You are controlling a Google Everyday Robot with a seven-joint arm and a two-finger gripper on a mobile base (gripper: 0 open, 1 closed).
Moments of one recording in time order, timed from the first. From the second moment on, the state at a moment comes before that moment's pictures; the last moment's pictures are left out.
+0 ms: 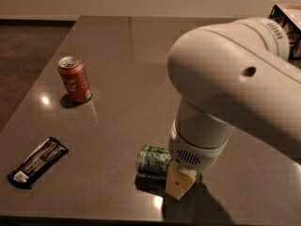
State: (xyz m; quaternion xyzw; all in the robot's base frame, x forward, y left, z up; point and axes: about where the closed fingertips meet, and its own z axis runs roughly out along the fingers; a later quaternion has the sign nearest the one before) arm 0.332 -0.067 0.841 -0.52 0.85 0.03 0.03
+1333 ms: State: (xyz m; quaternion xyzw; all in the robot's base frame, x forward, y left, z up) arm 0.377 -0.060 0.939 -0.66 0.74 -0.14 0.05
